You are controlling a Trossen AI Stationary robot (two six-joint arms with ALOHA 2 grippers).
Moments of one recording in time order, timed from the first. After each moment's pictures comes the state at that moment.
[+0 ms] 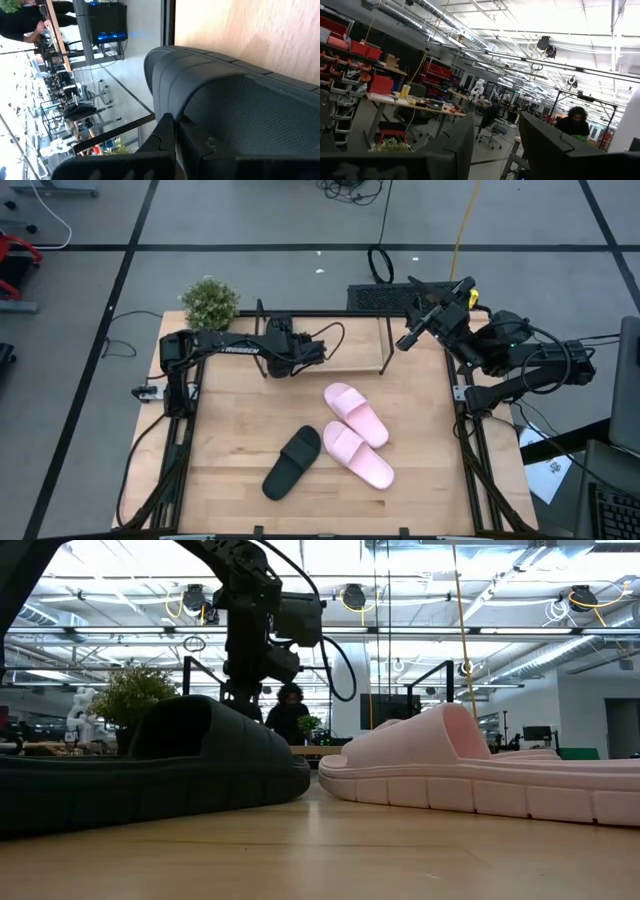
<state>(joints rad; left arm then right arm) 0.25 1.91 1.39 -0.97 -0.92 0.15 0.09 1.04 1.18 0.33 0.76 -0.69</state>
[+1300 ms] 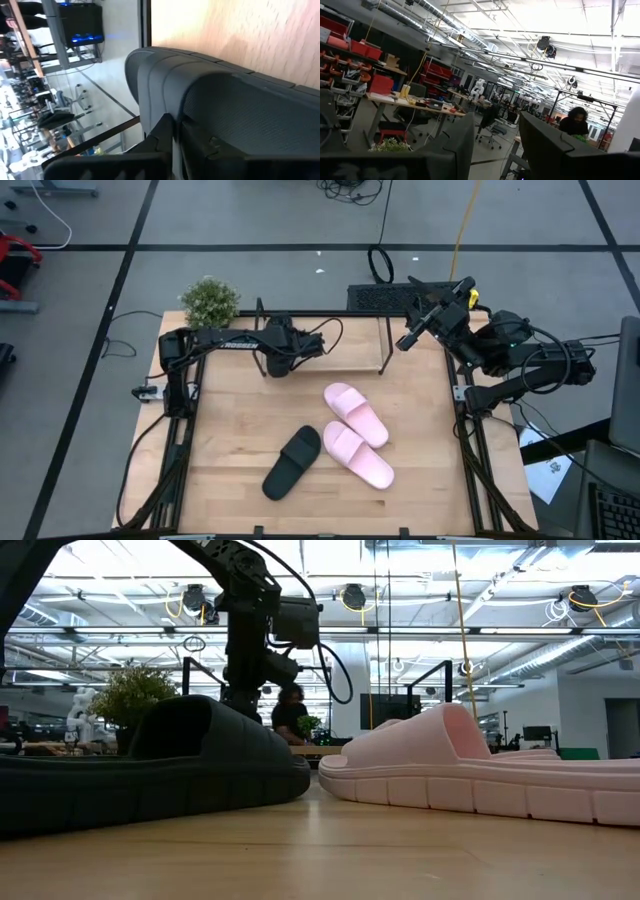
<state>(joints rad) 0.29 1.91 1.39 -0.95 -0.77 0.20 0.09 1.04 1.18 0.33 0.76 -0.70</state>
